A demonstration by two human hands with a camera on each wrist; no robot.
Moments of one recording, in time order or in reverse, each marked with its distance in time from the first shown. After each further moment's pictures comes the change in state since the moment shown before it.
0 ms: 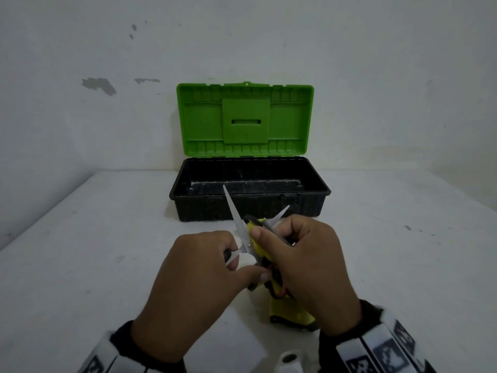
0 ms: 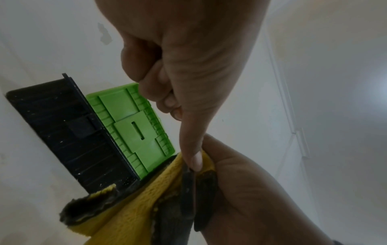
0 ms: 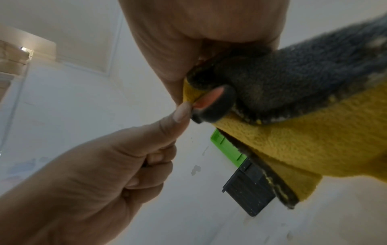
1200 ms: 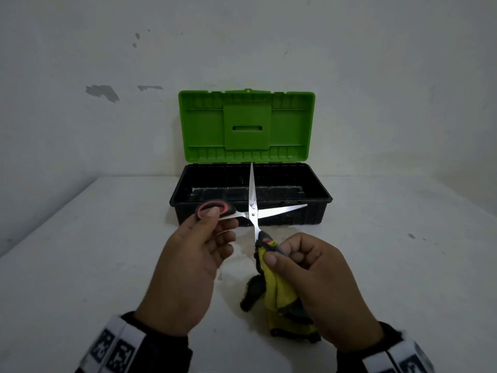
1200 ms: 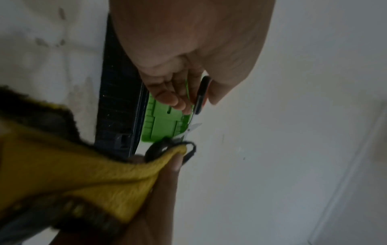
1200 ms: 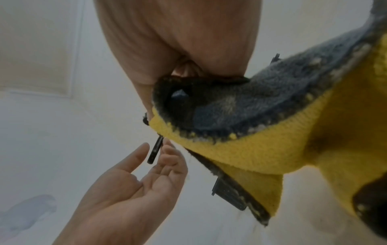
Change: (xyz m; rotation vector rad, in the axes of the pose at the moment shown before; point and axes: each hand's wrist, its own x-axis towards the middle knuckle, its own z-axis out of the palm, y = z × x) left_hand 0.026 -0.014 0.012 -1.414 0.080 -0.373; right_hand -0.006 0.014 -0.018 0.360 -0.196 0.140
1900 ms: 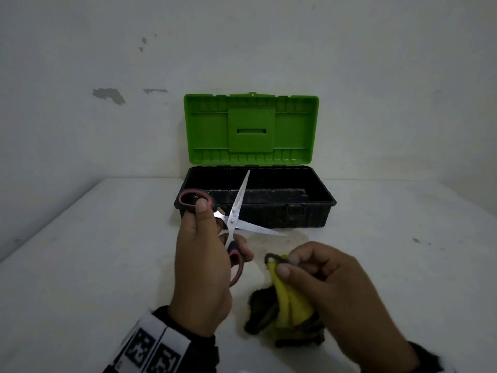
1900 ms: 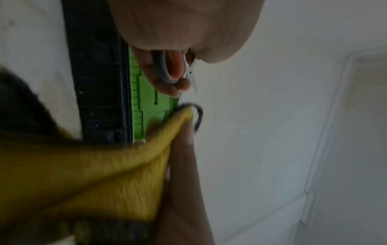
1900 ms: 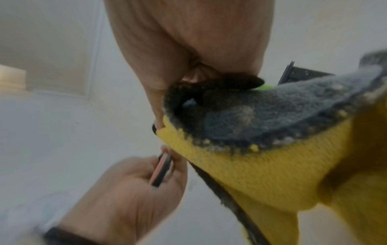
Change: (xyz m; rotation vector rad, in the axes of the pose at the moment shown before) left_hand -0.003 0.002 0.030 0.080 0.220 0.190; right_hand -0.012 -0.018 -0.007 -0.046 -0.009 0.059
